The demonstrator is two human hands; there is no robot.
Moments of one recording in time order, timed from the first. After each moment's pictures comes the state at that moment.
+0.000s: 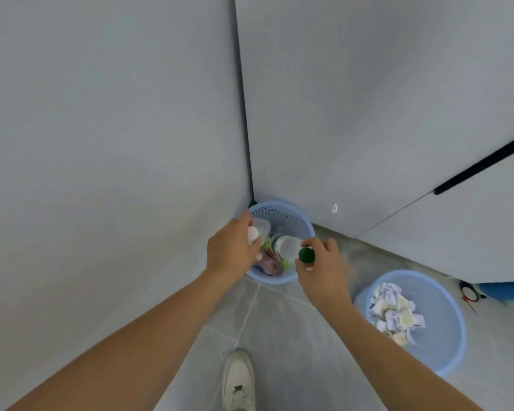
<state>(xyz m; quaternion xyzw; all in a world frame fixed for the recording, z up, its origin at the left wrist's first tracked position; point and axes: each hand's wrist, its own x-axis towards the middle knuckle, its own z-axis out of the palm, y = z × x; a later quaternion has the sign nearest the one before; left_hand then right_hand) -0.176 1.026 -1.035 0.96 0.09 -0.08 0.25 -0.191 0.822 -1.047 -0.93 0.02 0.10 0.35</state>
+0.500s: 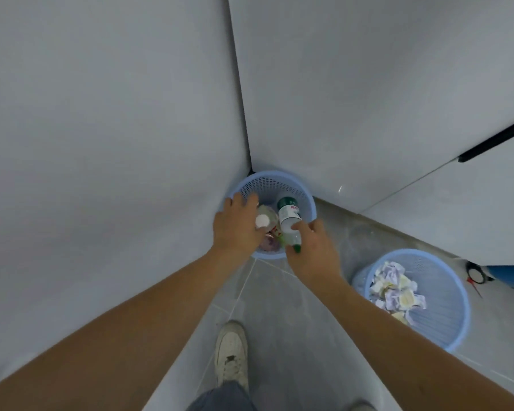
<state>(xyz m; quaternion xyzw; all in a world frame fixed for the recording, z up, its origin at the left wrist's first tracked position) -0.174 0.999 -1.095 0.98 0.09 -0.14 0.15 -0.190 0.817 -1.108 -0.95 -0.05 0.17 0.27</state>
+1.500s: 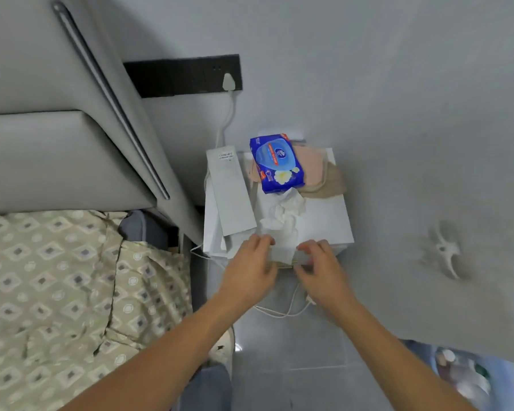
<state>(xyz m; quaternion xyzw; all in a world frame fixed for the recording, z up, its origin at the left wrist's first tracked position) -0.690 1.330 -0.805 0.79 0.52 0.07 0.31 -0.517 1.272 -0.826 -0.75 -0.51 0.35 0.24</state>
